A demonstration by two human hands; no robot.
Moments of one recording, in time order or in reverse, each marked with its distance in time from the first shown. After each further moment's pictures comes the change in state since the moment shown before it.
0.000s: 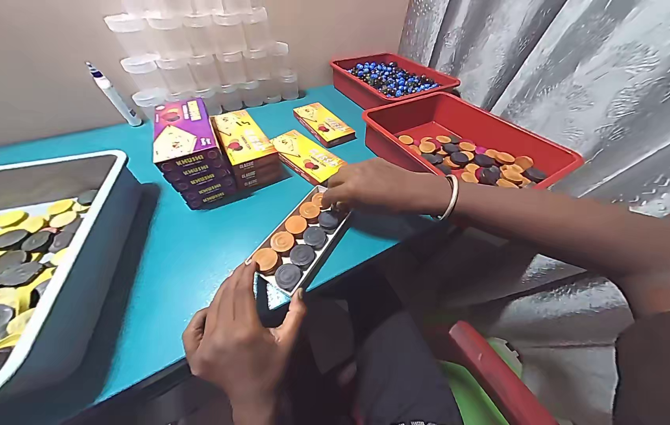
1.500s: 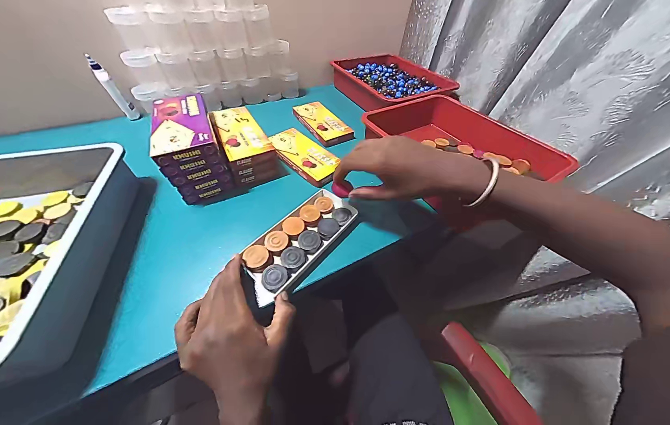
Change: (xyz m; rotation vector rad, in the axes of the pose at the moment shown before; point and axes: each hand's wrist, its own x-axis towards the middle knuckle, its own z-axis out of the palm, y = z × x) left_hand 0.000 0.002 -0.005 0.001 -0.044 -0.003; right_hand -0.026 0.021 -0.032 0.067 0.073 0.008
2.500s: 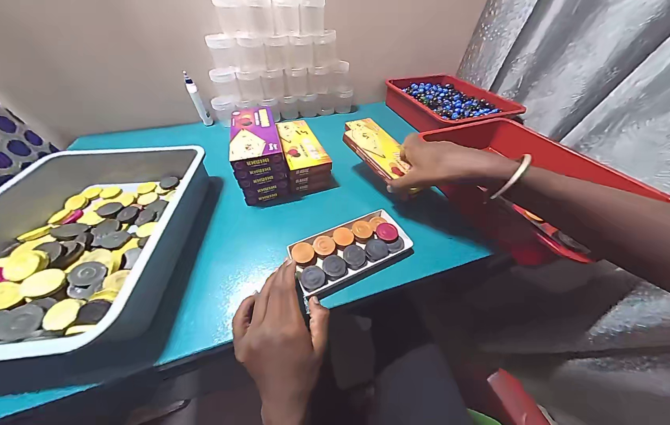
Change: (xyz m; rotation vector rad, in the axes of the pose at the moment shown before) left_hand 0.000 0.001 0.003 0.030 0.041 -0.016; right_hand 0.049 0.028 -0.002 0.191 -0.272 0.917
